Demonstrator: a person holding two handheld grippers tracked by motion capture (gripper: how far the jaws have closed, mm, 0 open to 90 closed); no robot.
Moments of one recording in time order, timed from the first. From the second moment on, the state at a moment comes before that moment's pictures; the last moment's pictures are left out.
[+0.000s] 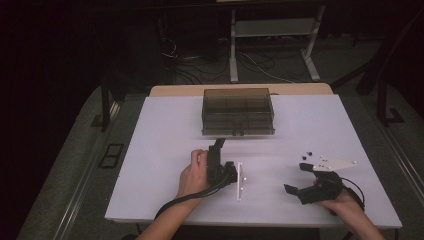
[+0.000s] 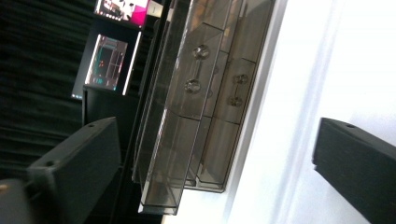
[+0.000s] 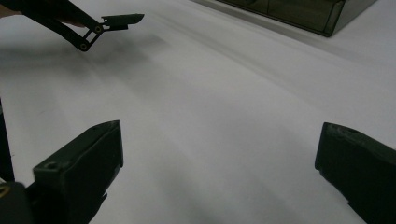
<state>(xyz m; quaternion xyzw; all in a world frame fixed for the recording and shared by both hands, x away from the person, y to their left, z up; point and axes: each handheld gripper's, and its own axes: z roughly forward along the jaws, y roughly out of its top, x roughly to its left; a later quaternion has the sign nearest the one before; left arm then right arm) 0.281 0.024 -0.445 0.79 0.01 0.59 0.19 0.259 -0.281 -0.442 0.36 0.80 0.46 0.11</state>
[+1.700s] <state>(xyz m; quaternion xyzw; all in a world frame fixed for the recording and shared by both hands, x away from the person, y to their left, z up) 0.308 0.053 -0.432 0.83 0.23 0.34 0.39 0.259 -0.281 -0.442 0.36 0.80 0.46 0.11</state>
